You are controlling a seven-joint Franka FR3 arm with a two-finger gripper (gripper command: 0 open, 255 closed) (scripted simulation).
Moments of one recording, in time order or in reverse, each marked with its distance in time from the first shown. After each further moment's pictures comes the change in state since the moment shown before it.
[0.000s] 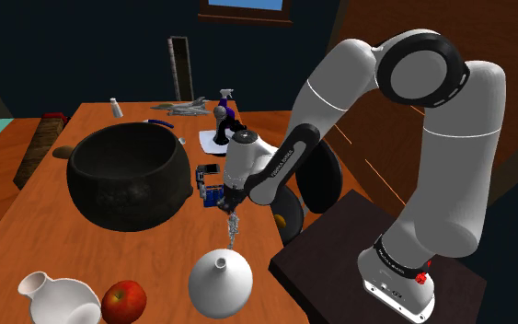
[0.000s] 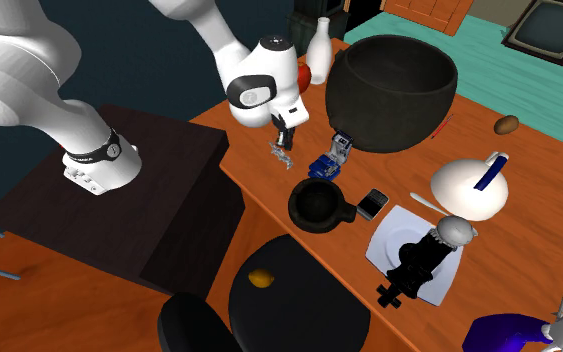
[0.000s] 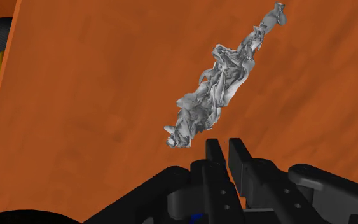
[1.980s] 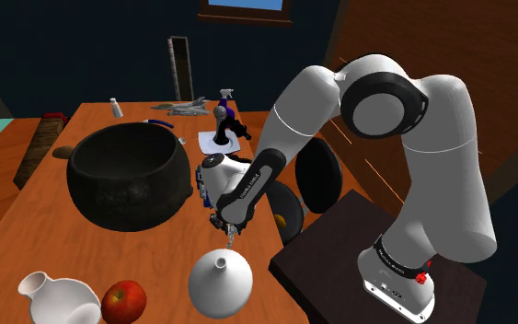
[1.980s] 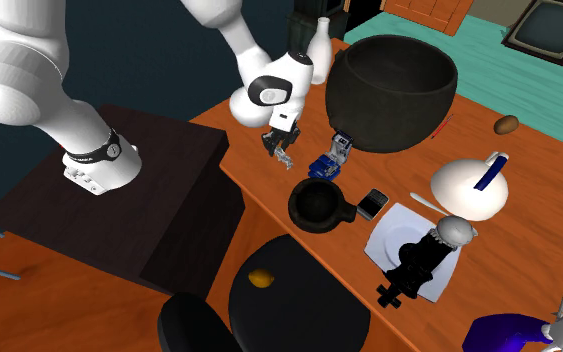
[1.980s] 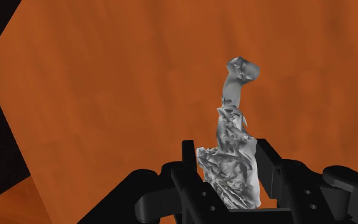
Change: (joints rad) arm 0.304 0.192 -0.188 0.210 0.165 -0.310 0.725
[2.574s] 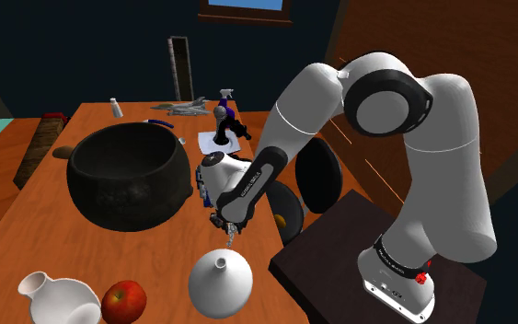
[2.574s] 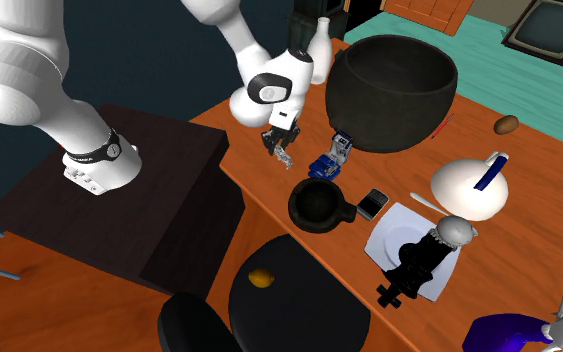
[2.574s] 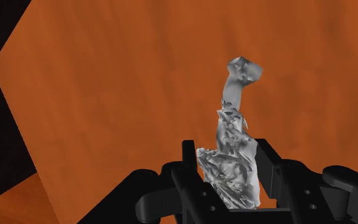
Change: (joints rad) arm 0.000 -0.018 0.001 -0.008 0.001 -0.012 0.000
